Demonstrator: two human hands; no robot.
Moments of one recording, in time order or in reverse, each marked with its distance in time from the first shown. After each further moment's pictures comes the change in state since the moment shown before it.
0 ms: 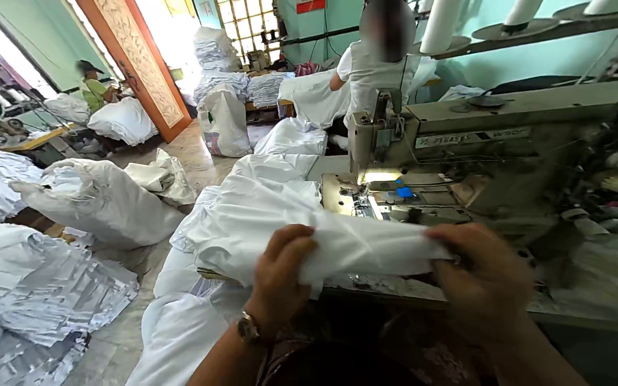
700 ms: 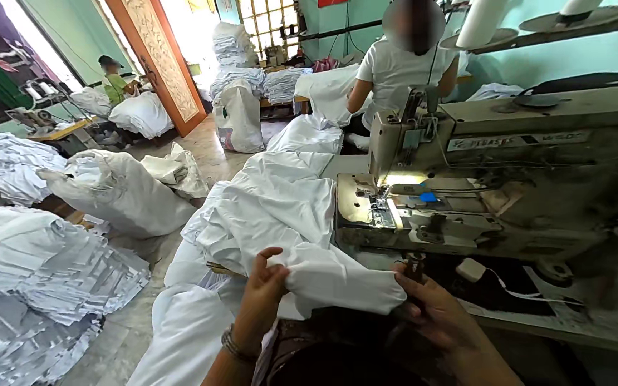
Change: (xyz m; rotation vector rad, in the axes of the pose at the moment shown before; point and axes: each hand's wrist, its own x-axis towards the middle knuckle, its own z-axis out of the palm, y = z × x) left_hand -0.089 -0.030 -0.017 -0.730 0.045 -0.967; right_hand -0.067 0.005 0.052 1.481 -0.328 1.190
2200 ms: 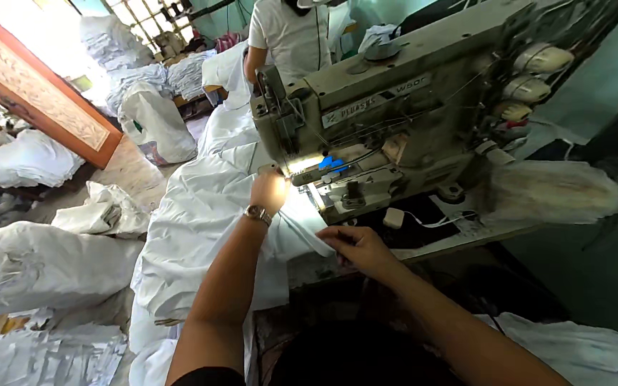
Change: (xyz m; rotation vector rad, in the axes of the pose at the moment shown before) left_hand 0.232 -0.008 0.166 1.387 -0.474 0.082; right_hand 0.031 -0.025 -0.030 -0.807 0.235 -0.260
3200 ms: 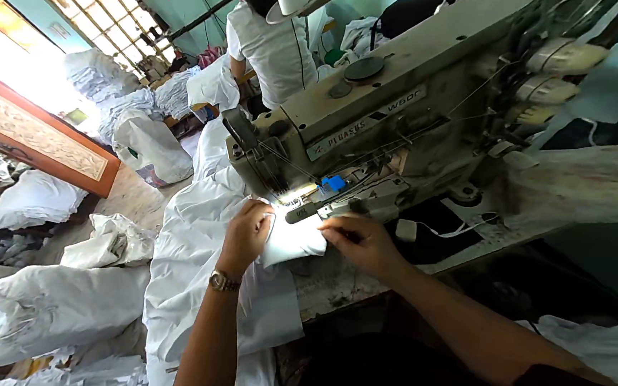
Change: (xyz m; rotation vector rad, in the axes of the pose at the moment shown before) left_hand -0.014 -0.071 0.006 -0.138 0.303 0.494; right_hand 0.049 0.001 -0.003 -0.077 0.291 -0.386
